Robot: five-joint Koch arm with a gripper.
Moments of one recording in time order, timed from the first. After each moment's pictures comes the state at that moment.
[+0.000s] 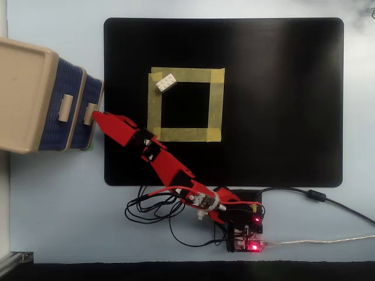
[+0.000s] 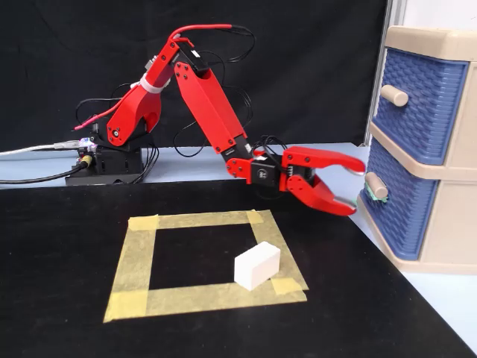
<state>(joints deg) -58.0 52.5 99.7 -53.3 -173.0</state>
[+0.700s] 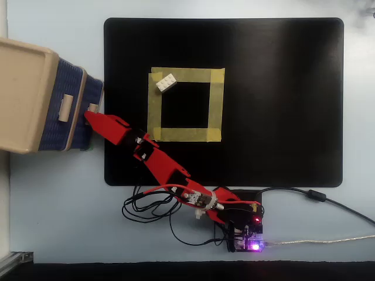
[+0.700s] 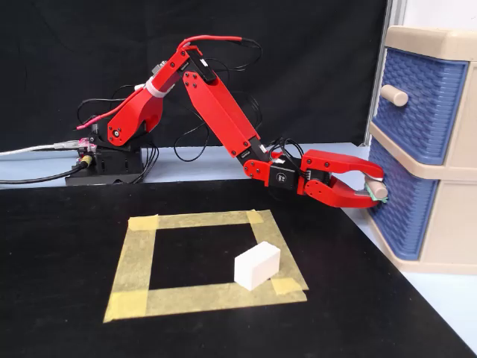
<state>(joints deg) -59.7 49.0 95.8 -42.7 -173.0</state>
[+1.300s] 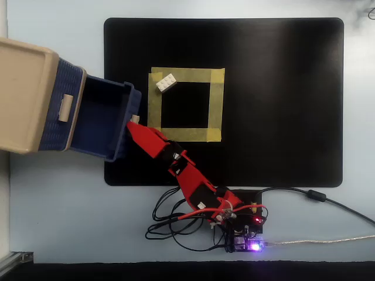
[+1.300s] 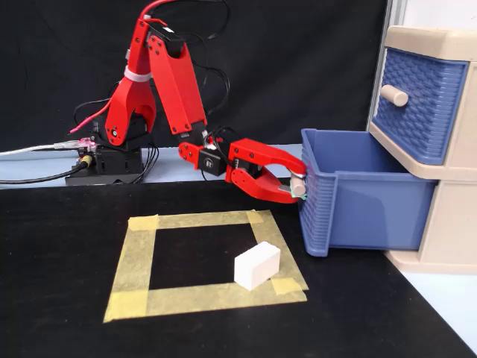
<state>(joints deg) -50.4 71.2 136.3 -57.8 -173.4</state>
